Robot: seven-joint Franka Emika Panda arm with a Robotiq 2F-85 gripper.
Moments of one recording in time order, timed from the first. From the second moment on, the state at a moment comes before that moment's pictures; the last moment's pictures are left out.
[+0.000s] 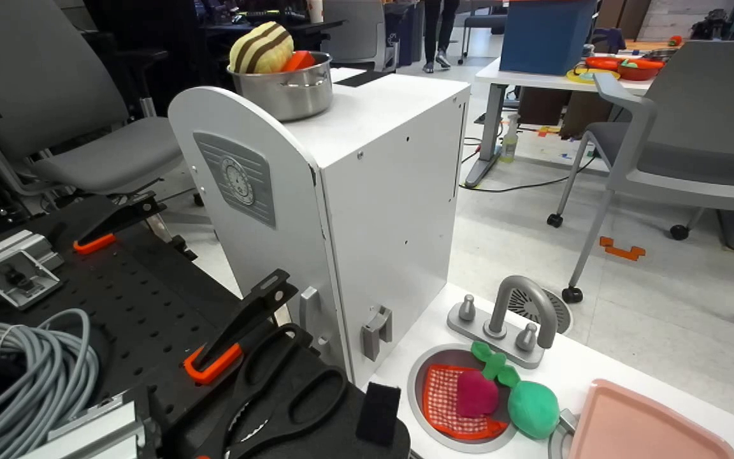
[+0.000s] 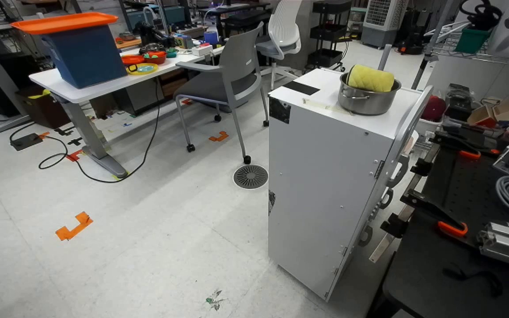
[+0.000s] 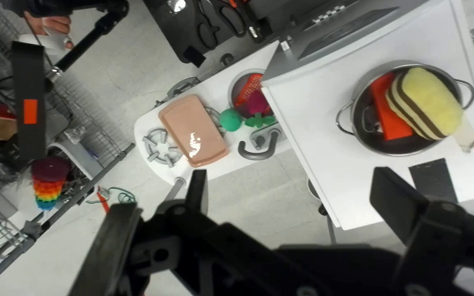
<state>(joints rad) -0.12 -0.49 0.10 -2.31 -0.23 1.85 0.52</state>
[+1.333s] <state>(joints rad) -0.08 -0.48 0.04 -2.31 -0.04 1.93 0.32</state>
